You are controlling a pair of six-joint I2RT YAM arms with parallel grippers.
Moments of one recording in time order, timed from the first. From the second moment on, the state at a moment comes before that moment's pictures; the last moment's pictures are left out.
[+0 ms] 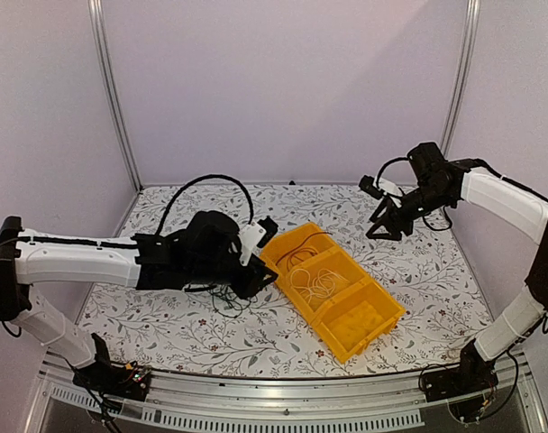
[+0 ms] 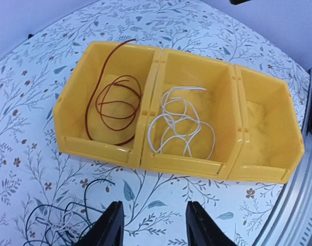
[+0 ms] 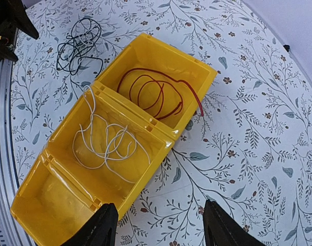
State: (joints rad) left arm -1.05 1.47 0.94 -0.12 -0.10 -0.16; right arm 0.32 1.54 1.31 -0.82 -0.56 -0.72
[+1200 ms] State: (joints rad) left arm -0.69 1.75 1.01 -0.36 -0.05 -0.58; right arm 0.42 1.54 1.29 -0.78 -0.48 -0.72
